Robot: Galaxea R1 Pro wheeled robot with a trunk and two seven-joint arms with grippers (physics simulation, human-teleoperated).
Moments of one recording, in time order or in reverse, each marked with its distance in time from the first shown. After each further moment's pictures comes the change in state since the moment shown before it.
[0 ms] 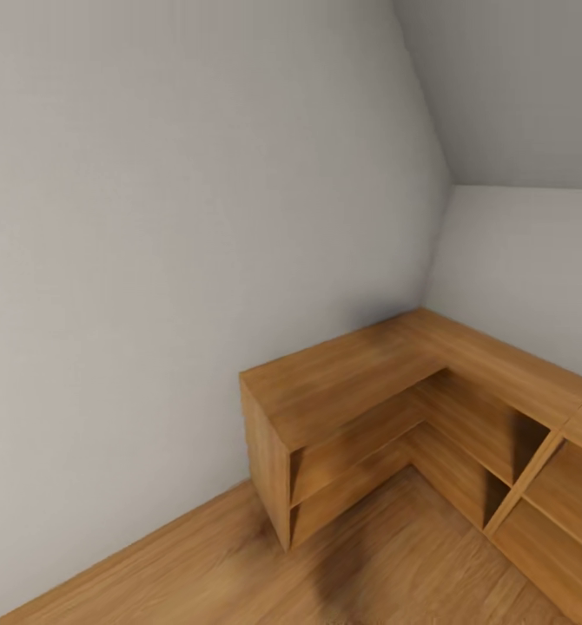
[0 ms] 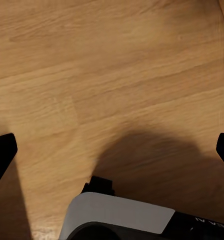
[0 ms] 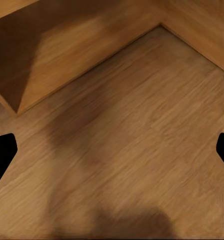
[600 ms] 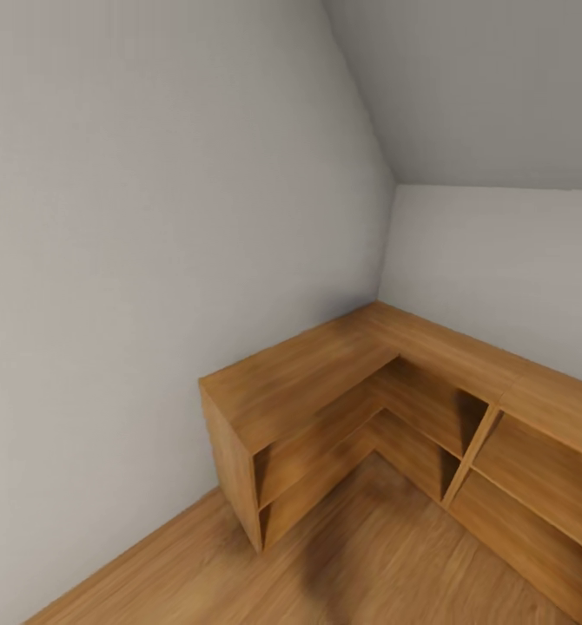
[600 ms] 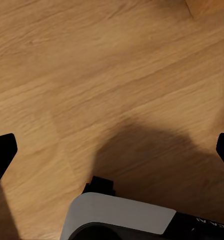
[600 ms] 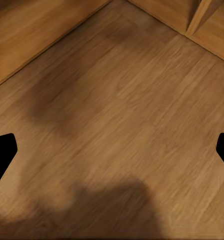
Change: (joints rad) left arm 0.000 0.002 0.000 0.000 0.002 0.000 0.000; right arm 0.062 -0.001 0.003 0.001 0.002 -0.006 -0.007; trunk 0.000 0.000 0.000
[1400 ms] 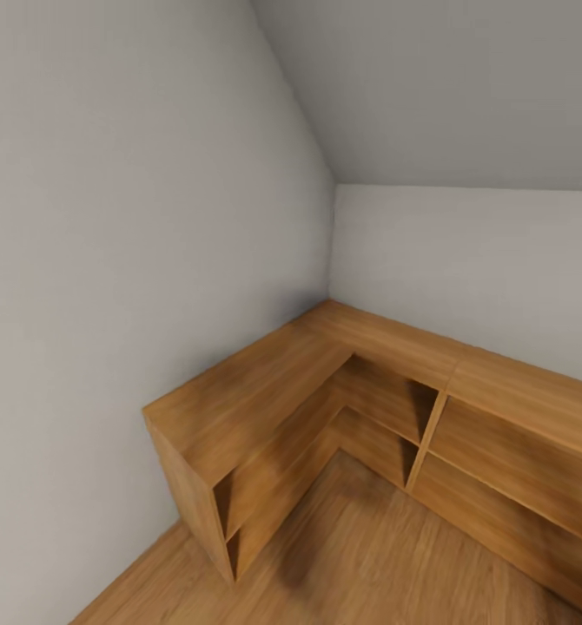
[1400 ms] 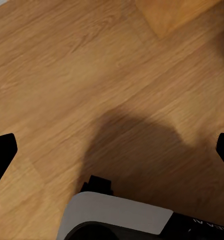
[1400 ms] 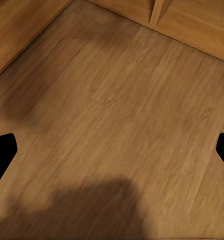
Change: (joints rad) left arm 0.000 -0.001 0.000 0.001 0.022 0.000 -0.006; right arm 0.002 0.001 0.000 -0.001 0.000 0.000 0.001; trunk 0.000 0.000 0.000
